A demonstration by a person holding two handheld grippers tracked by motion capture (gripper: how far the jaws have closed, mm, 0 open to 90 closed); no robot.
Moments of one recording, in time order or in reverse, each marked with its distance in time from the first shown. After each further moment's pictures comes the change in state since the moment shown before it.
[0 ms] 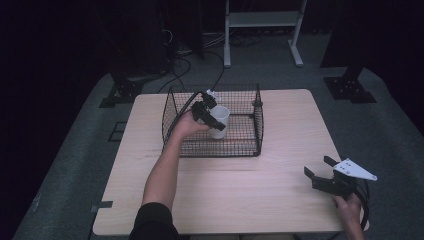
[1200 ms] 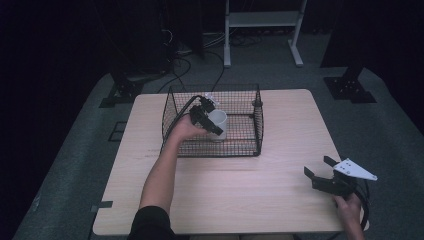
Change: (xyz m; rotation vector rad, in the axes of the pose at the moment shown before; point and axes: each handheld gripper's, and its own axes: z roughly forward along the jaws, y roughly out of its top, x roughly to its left) left arm 0.000 -0.013 0.003 0.046 -0.021 -0.023; right arm 0.000 0.000 0.000 0.000 0.005 0.003
